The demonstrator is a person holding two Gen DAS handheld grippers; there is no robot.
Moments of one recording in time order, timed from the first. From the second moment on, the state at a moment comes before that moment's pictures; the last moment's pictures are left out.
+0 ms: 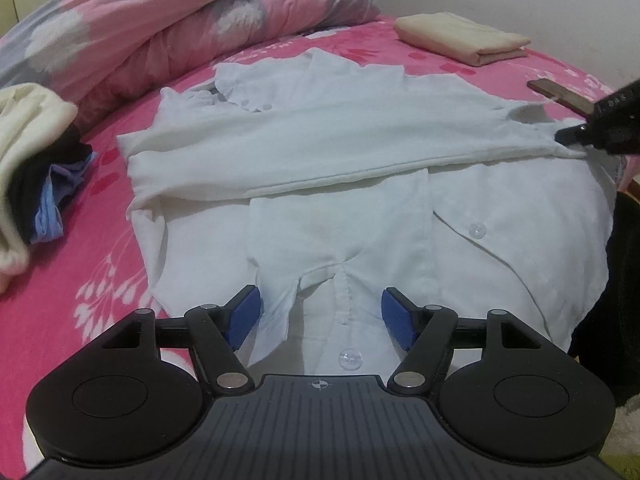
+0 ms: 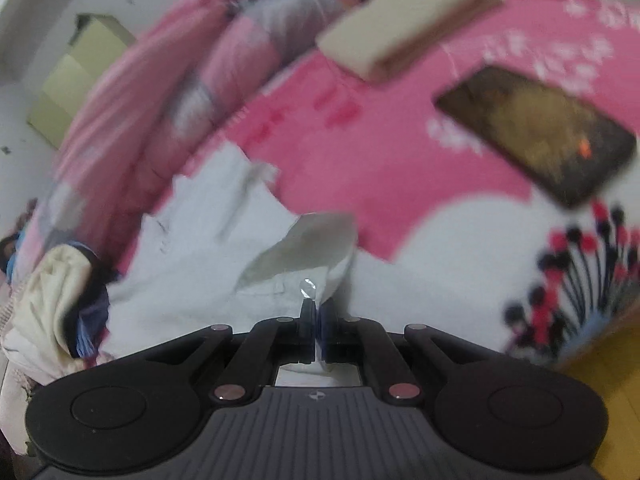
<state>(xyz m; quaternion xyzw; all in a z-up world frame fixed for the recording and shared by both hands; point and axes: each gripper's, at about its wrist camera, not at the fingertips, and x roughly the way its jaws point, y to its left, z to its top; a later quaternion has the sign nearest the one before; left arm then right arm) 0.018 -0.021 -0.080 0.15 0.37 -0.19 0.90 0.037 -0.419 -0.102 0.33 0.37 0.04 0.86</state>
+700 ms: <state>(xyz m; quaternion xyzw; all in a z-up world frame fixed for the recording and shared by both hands) 0.092 0.062 -0.042 0.12 0.37 -0.12 0.91 0.120 -0.313 0.047 0.16 0.30 0.23 0.91</state>
